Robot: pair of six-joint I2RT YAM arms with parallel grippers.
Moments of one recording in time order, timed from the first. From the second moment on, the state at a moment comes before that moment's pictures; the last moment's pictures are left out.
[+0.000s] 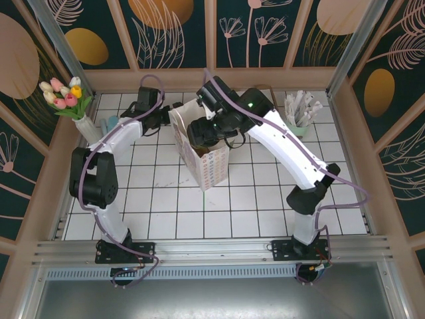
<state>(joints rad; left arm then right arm) -0.23 1.82 1.40 -0.34 0.20 -0.53 0.89 1.88 2.31 -1.44 0.00 0.45</state>
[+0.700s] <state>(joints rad) -0.23 1.04 1.17 -0.36 0.15 -0.72 0.88 1.89 2.26 -1.40 -0.03 0.41</state>
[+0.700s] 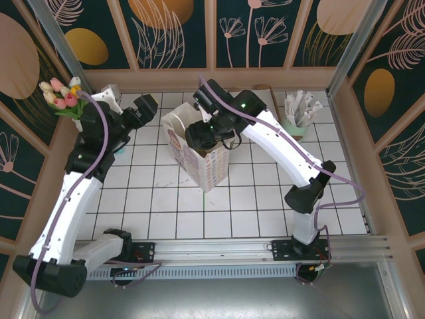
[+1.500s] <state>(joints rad) -0.47 1.02 1.17 -0.44 0.31 -0.84 0.88 1.91 2.24 -1.40 -0.02 0.41</state>
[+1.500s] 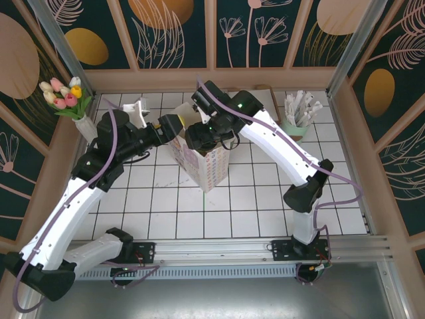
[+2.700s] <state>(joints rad) -0.47 1.03 1.16 -0.56 0.19 -0.77 0.86 1.92 2.24 -1.33 -0.04 0.44</state>
